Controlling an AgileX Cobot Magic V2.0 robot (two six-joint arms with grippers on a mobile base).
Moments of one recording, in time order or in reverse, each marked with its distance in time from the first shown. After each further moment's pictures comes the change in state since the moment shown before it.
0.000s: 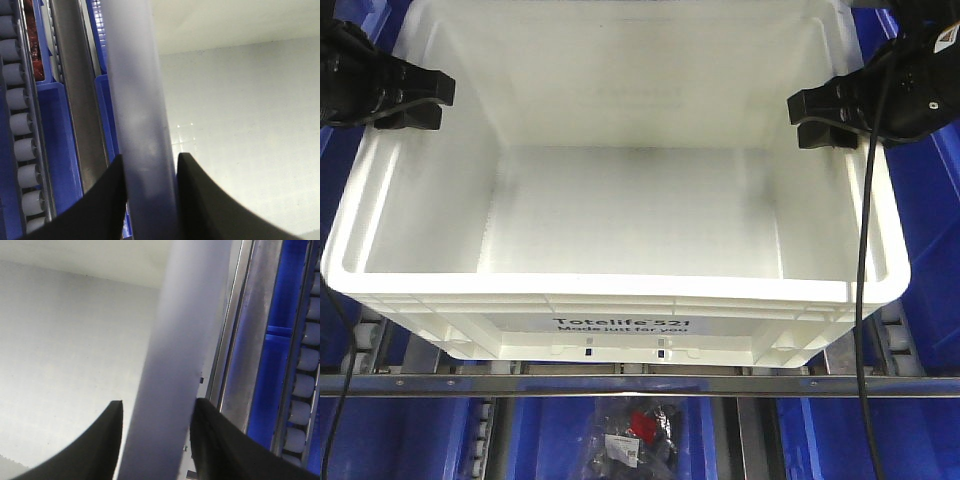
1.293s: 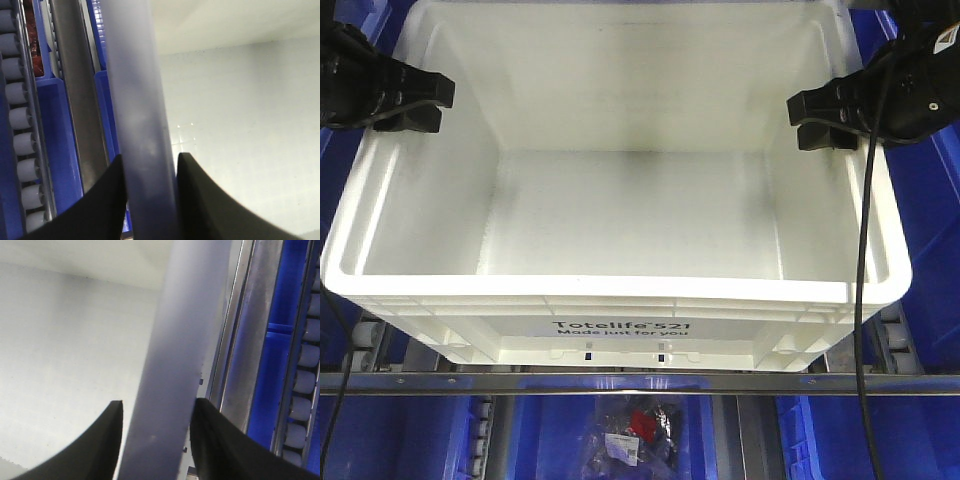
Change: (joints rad) left arm 0.000 0.000 0.000 0.001 0.010 -0.002; right arm 0.000 0.000 0.000 0.001 0.006 0.000
